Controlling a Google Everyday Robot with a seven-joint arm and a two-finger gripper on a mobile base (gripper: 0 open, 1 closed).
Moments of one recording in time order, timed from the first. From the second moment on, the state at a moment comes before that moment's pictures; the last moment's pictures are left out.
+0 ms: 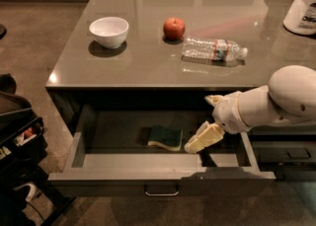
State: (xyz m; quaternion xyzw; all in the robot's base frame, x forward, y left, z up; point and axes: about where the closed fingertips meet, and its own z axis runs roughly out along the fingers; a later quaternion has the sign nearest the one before) arm 0.496 -0.122 0.757 -0.49 0.78 0.18 0.33
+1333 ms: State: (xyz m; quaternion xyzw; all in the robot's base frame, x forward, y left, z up) arm 0.537 -0.070 0.681 -0.45 0.77 0.23 0.39
